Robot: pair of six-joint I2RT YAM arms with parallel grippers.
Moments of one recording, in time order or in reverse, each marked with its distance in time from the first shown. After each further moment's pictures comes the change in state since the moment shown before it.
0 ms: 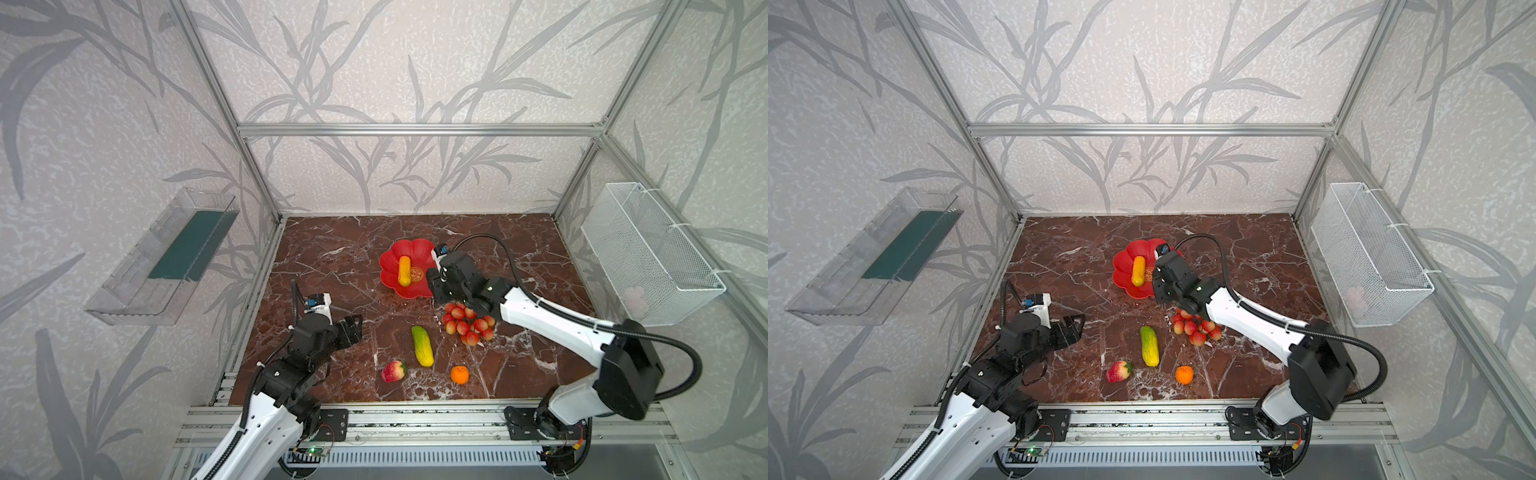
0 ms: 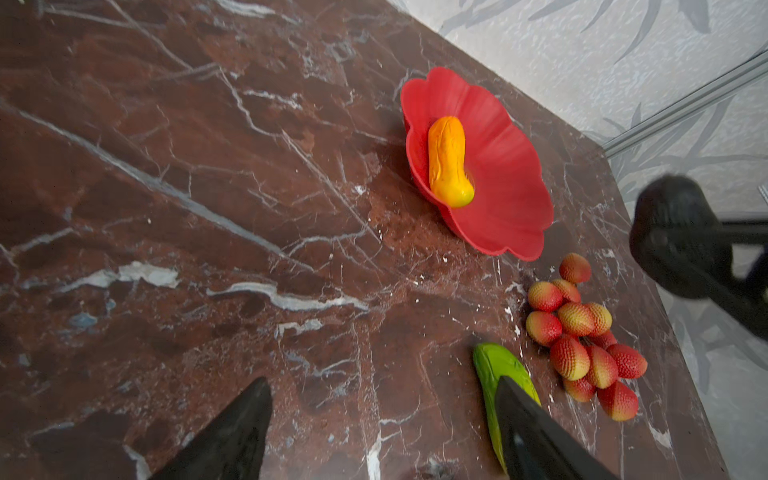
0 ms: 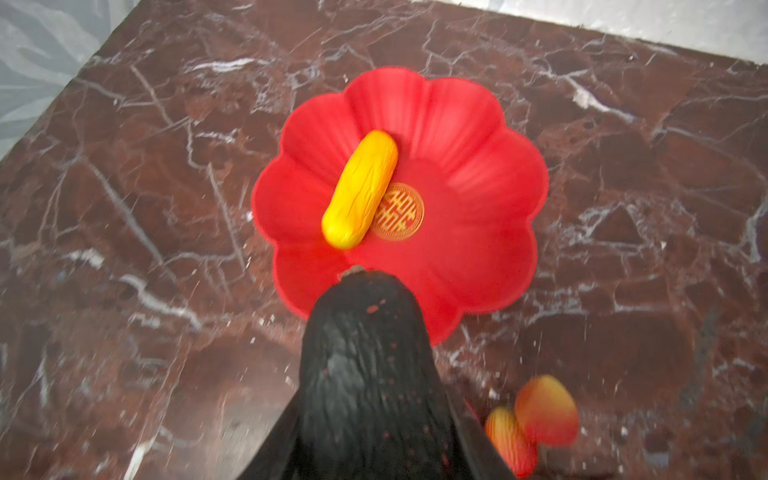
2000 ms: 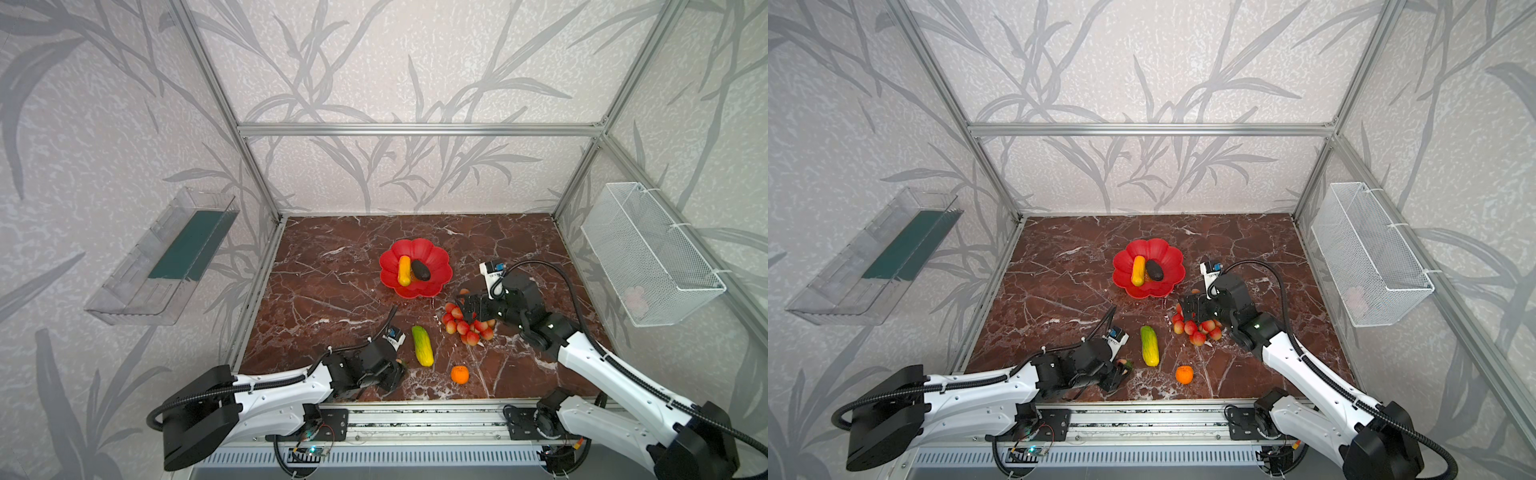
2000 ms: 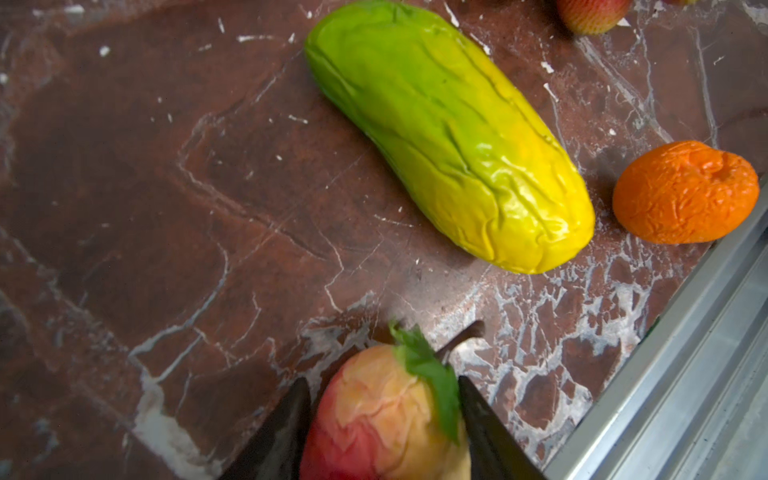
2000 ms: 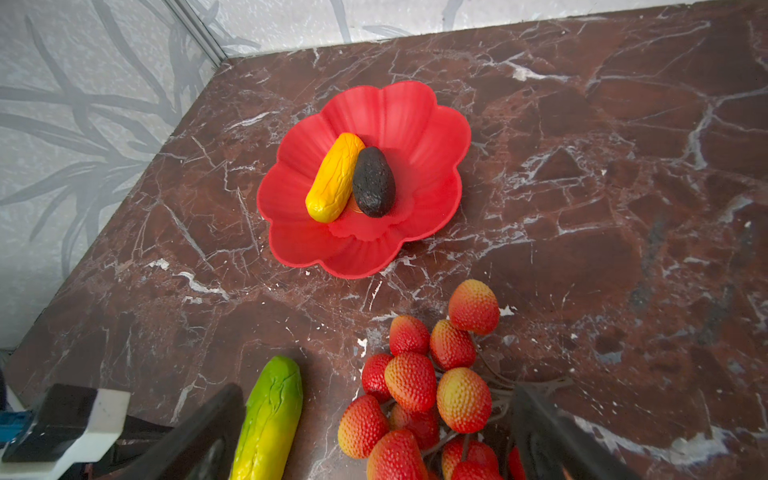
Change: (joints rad) left arm -0.632 0.600 -0.073 0.369 -0.033 0.147; right arm -0.193 -0.590 -0.512 0.114 -0.214 0.058
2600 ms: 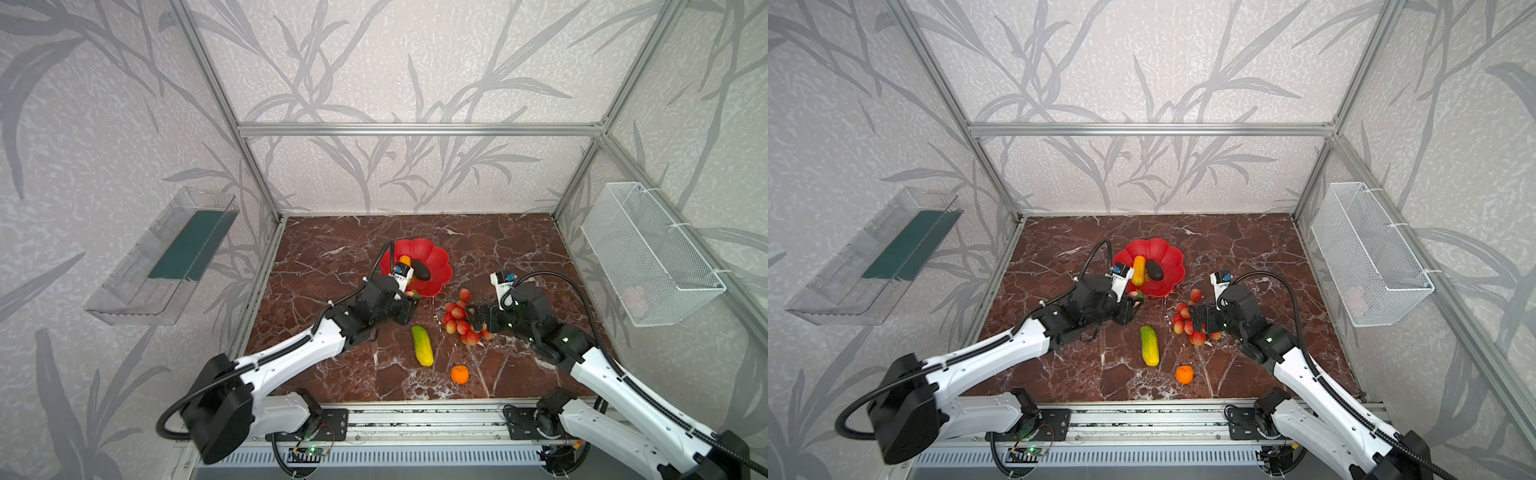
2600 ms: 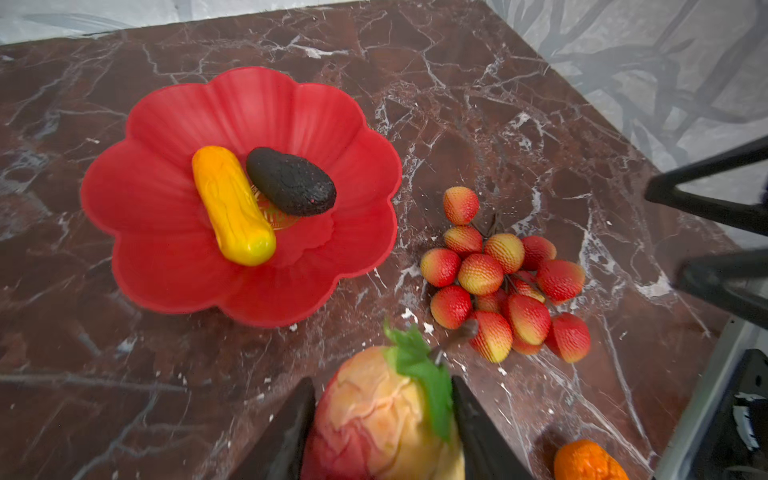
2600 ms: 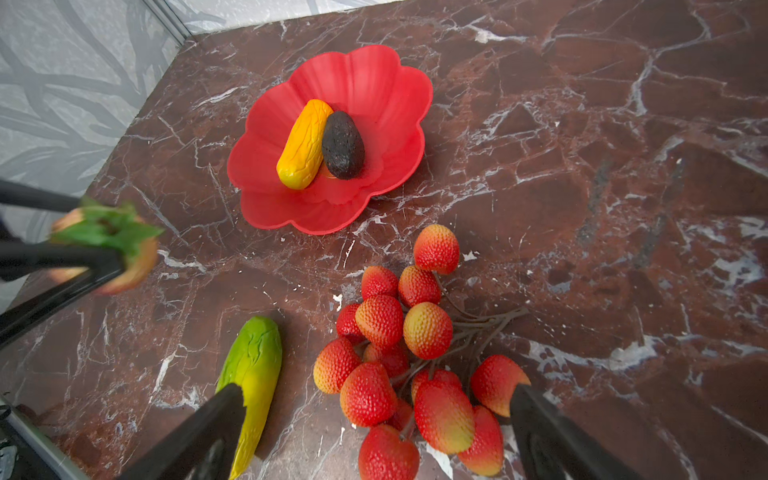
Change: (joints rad) left arm 0.316 0.241 0.517 -0.016 0.079 0.285; right arm 0.000 -0.157 -0.040 -0.174 0.047 0.027
